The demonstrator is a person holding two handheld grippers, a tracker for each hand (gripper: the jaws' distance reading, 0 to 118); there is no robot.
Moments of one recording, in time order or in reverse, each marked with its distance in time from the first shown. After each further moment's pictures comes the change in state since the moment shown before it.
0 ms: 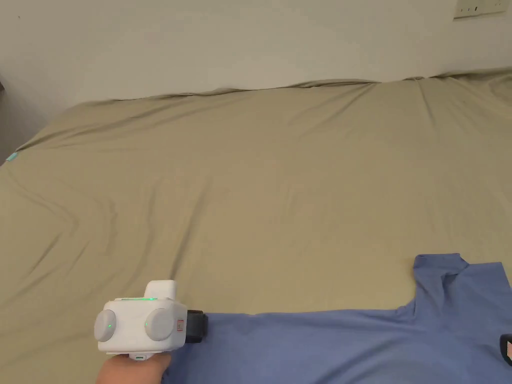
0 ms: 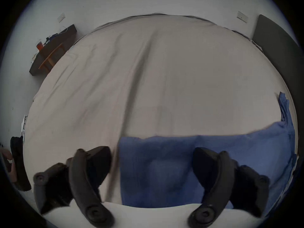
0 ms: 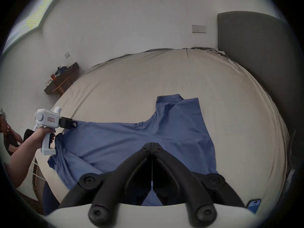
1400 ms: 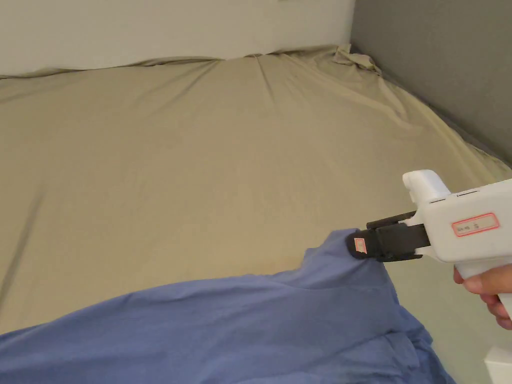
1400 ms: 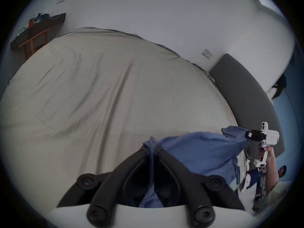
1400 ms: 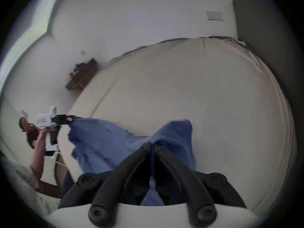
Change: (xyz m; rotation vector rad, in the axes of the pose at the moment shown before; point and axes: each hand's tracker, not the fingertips) left arm -0.071 -0.018 0.155 0.140 -0.515 0.135; right arm 0.097 0.067 0.030 -0.135 0.324 -0.016
